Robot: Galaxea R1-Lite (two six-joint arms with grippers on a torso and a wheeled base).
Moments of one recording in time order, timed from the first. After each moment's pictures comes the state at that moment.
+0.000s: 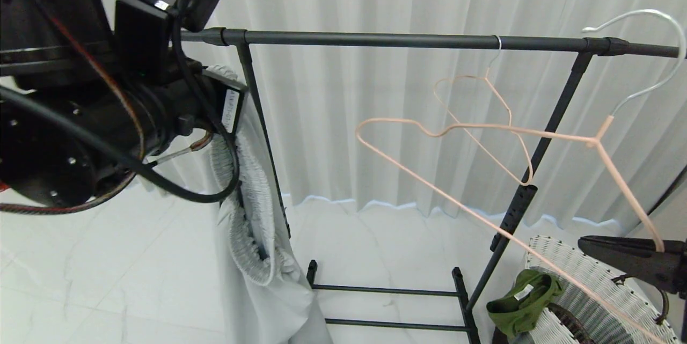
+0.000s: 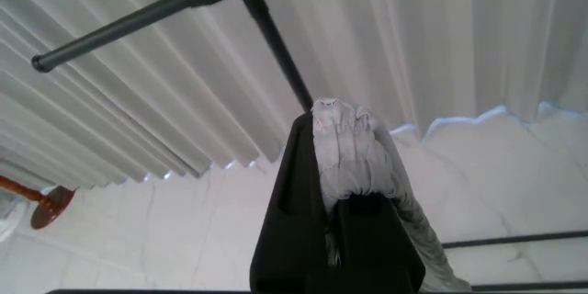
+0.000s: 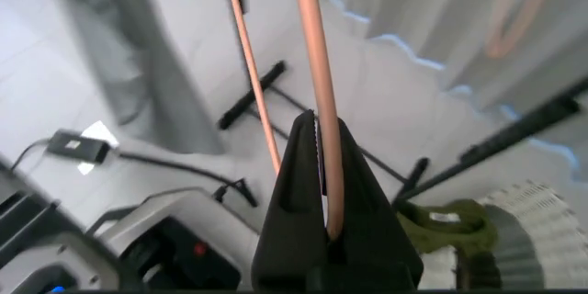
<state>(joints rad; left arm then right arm) -0.65 1.46 -1.14 -0.26 0.66 0.42 0.72 0.99 -0.70 0.07 0.02 -0.01</state>
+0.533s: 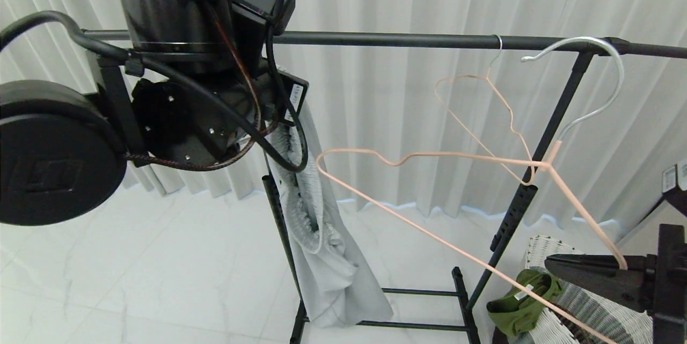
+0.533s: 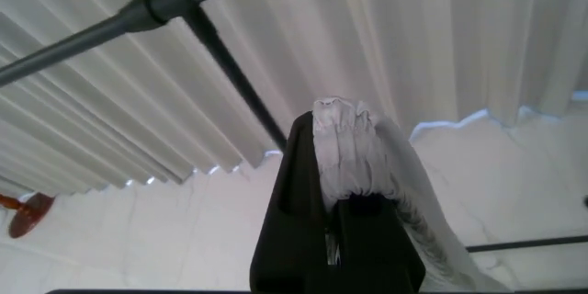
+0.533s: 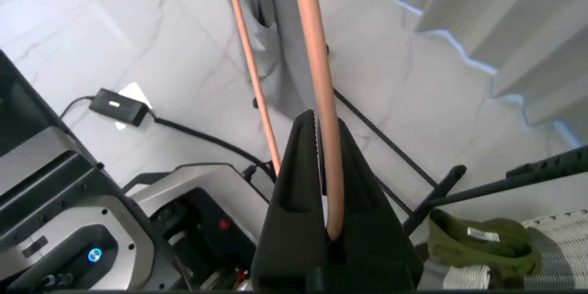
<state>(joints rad) -0.68 1.65 -1.31 -0.25 0.66 0.38 0.83 1.06 -0.70 0.06 0.02 0.01</state>
